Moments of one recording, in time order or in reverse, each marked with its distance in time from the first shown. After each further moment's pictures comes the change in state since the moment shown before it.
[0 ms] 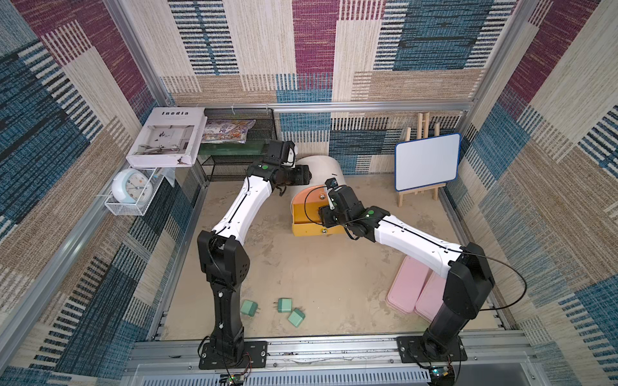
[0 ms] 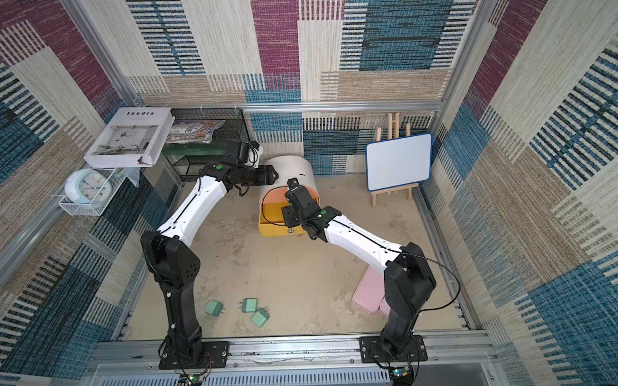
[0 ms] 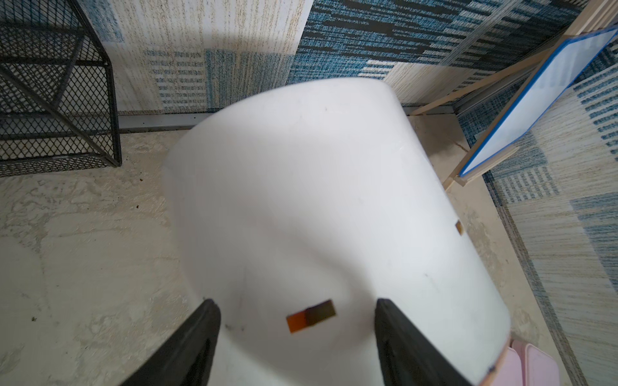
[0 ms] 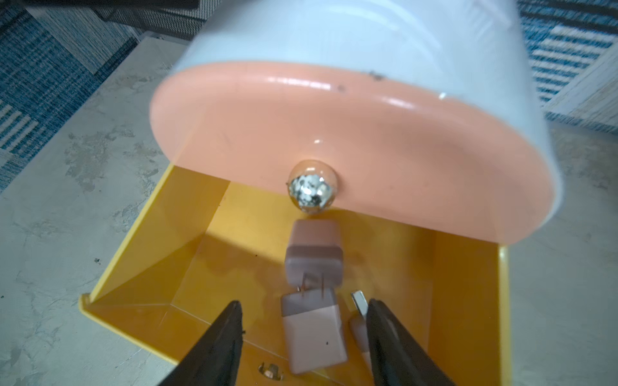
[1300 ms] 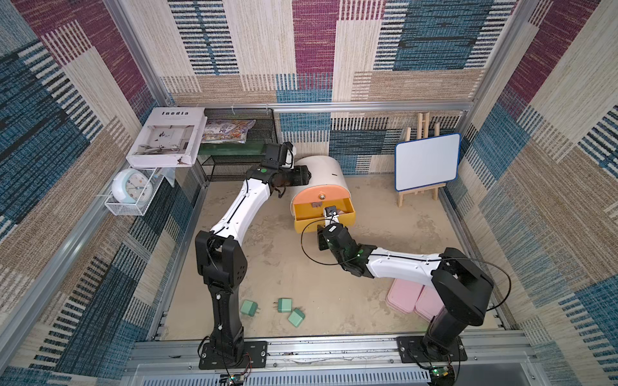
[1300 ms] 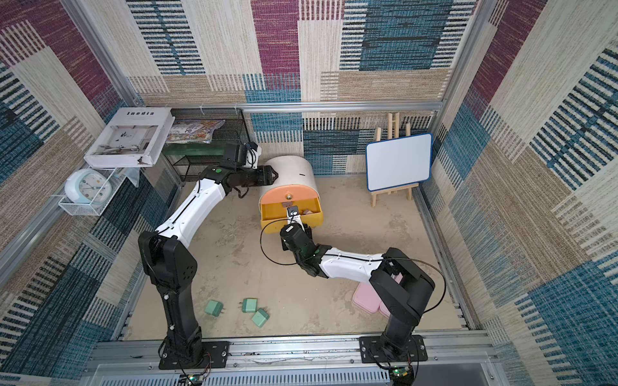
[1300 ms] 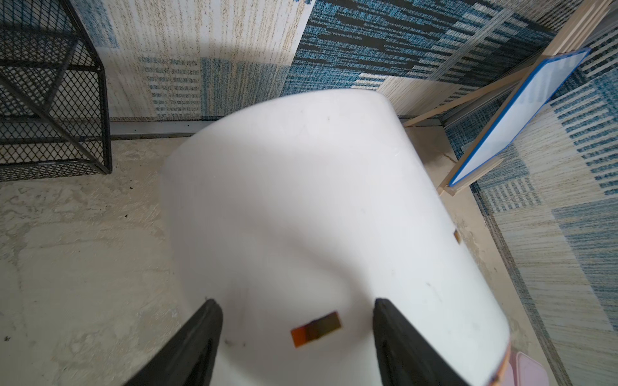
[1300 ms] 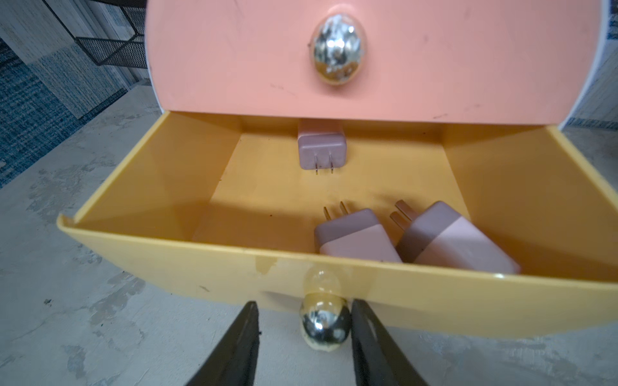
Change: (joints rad) left arm 0.012 -0.031 -0.097 0.106 0.029 -0.022; right arm 0.155 0.004 -0.439 0.622 0.306 0.069
